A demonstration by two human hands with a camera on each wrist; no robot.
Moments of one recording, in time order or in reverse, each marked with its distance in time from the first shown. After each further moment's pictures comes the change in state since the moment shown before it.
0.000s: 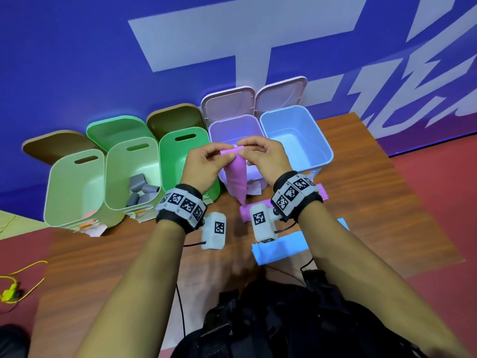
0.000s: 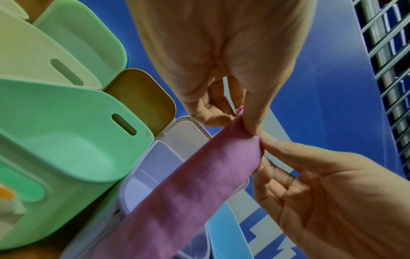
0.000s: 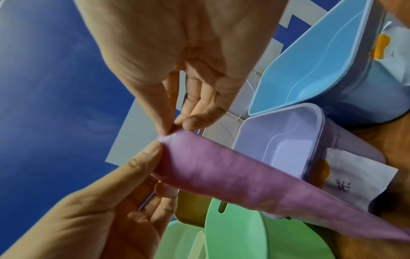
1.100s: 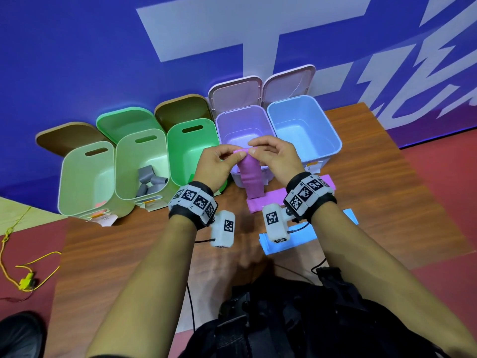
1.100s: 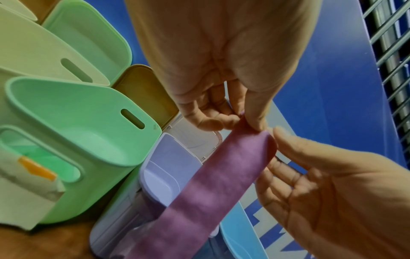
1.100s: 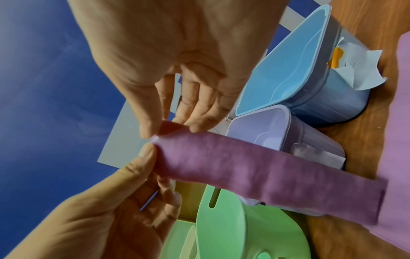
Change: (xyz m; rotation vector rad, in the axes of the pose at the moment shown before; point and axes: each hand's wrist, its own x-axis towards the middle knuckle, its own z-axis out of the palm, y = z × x) left_hand -0.017 -0.013 0.004 0.083 -0.062 -0.005; right_hand -0.022 0.014 -0.005 -0.015 -0.022 0.005
